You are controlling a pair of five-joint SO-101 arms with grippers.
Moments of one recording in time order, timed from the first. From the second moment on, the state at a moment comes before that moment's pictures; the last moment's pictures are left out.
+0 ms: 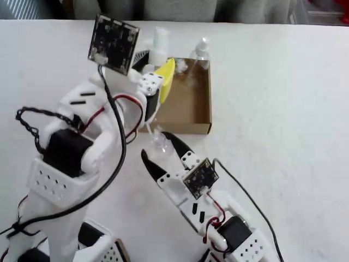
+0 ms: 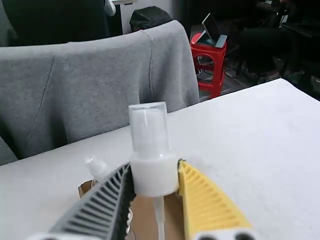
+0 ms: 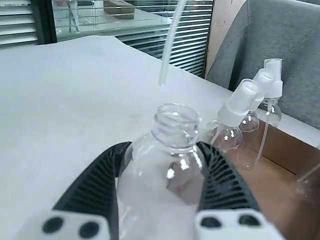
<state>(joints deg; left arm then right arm) 22.6 -35.0 5.3 57.8 3.2 -44.3 -101.8 96.4 19.4 7.8</state>
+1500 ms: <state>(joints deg) 26.8 -70.9 57.0 42.7 10.5 -44.3 -101.8 96.4 19.7 7.8</state>
